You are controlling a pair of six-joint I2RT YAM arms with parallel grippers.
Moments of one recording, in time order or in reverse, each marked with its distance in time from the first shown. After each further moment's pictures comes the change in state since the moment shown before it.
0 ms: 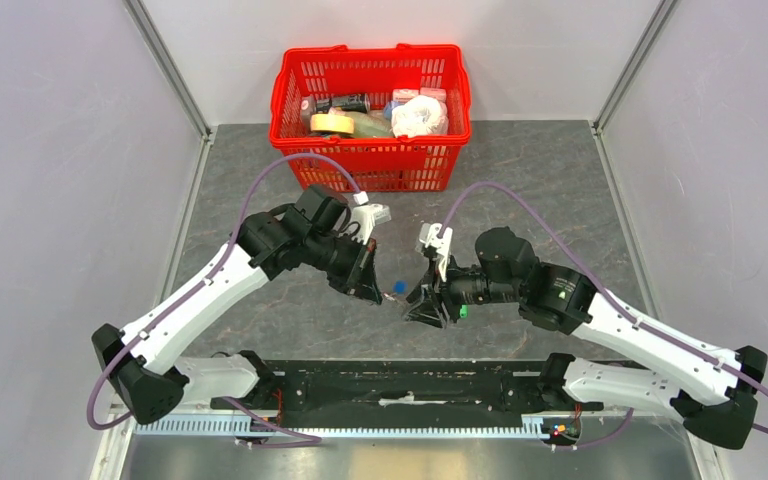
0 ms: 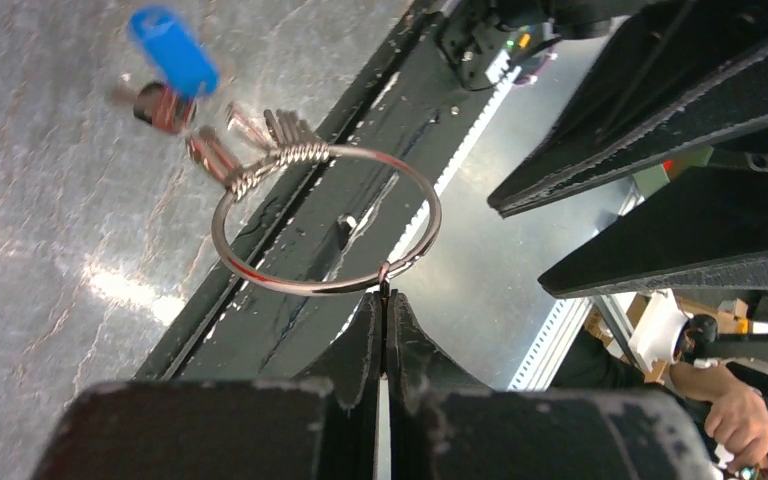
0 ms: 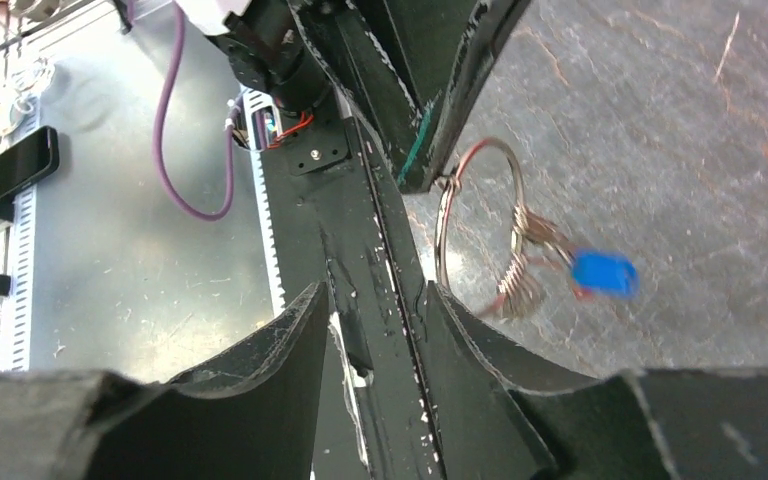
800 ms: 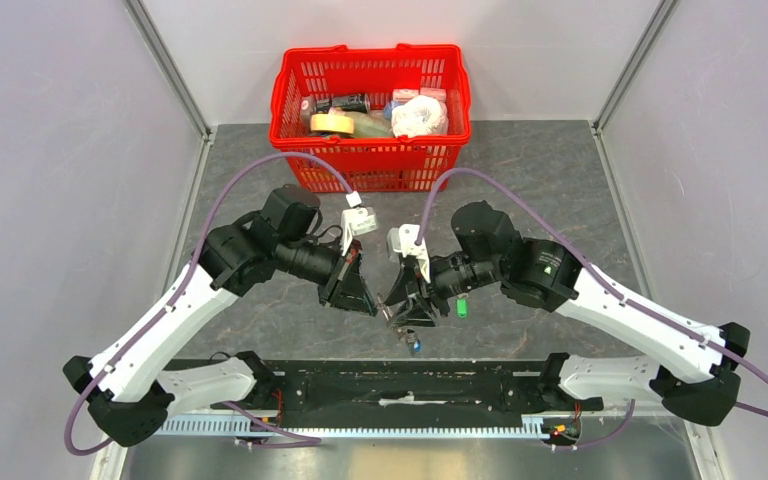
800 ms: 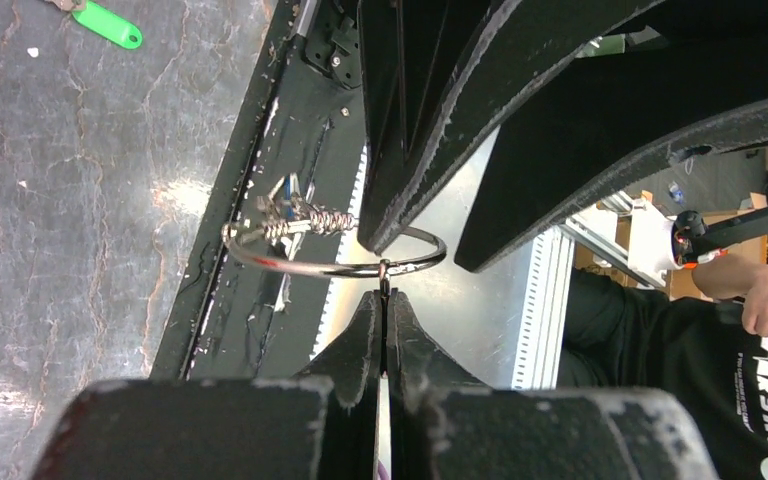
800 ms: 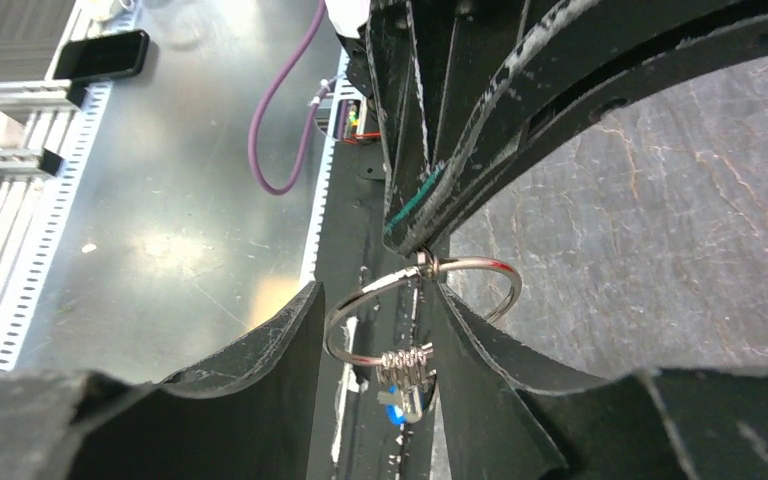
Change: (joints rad) left arm 0.000 -0.143 0.027 0.018 0.267 0.159; right arm 0.024 0.173 0.269 -0.137 -0.262 -0.299
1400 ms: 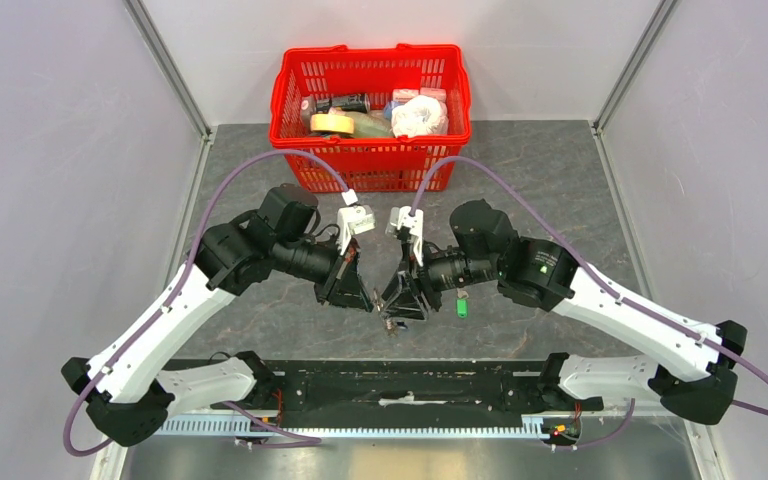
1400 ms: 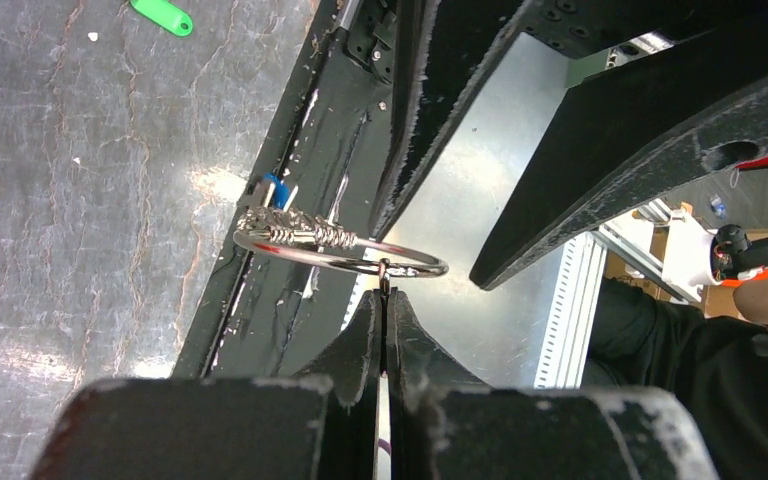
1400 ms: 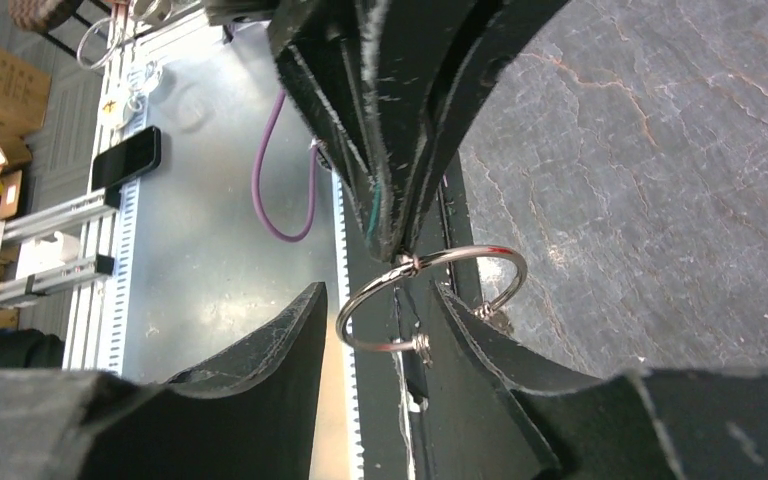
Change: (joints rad) left arm 0.000 0.000 0.035 -0.053 -0.087 0.026; right arm 0.002 0.023 0.016 0.040 0.101 0.294
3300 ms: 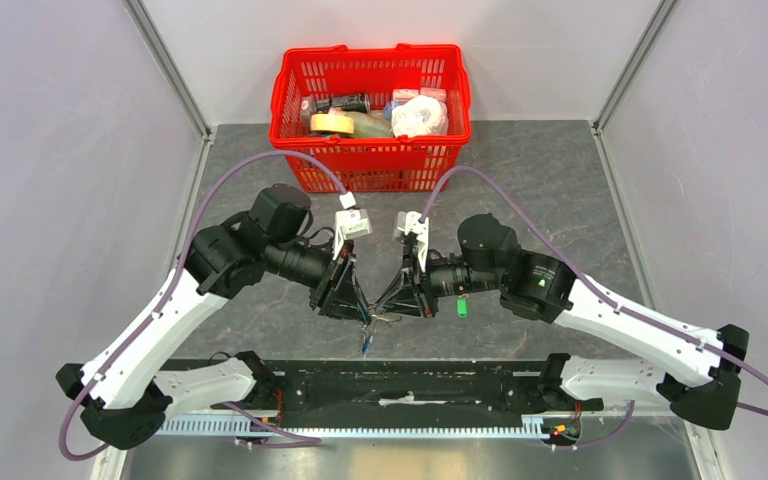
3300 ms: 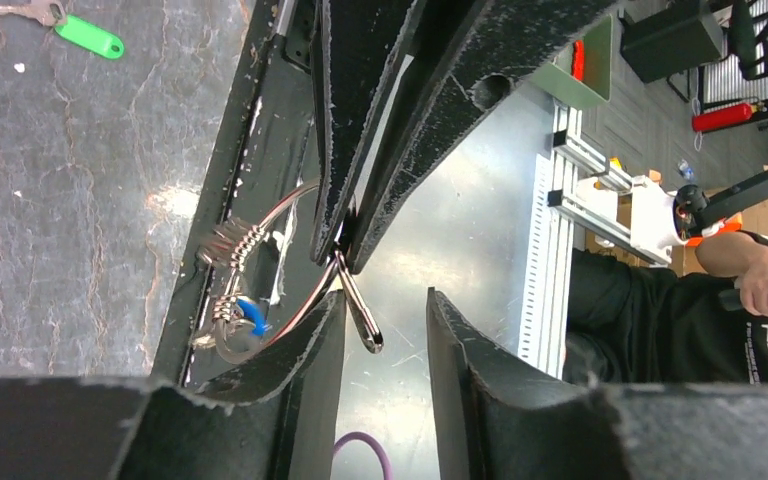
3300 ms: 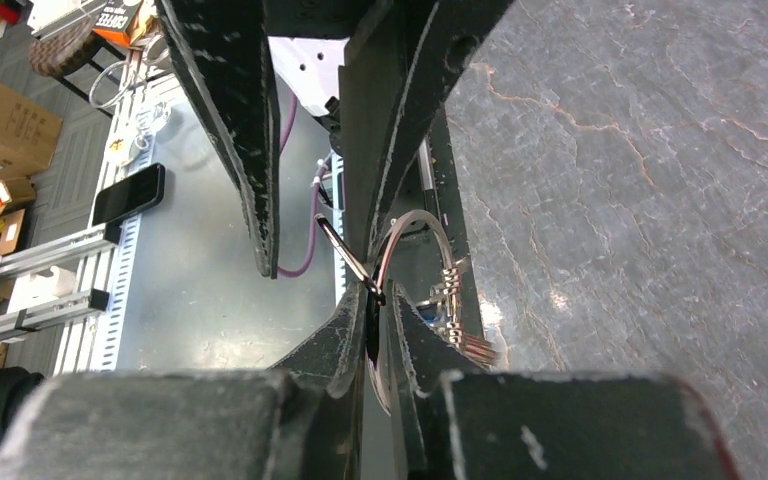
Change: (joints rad) left arm -0.001 -0.018 0.026 -0.026 0.113 0.033; right arm 0.024 -0.055 -0.148 0.229 0.031 0.066
